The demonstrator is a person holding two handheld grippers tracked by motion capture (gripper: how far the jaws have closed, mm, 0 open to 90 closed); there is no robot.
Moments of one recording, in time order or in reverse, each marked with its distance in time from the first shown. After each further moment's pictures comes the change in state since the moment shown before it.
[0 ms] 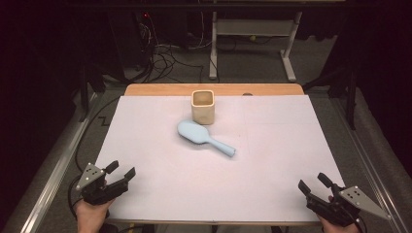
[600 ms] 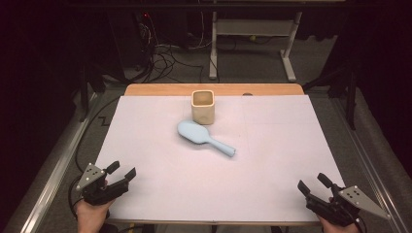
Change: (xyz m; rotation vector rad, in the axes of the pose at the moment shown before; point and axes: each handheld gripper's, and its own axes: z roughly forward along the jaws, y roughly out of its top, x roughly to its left) left arm -0.001 0.000 0.000 0.002 -0.011 -0.003; right arm 0.000 0.000 0.001 0.011 -0.001 0.005
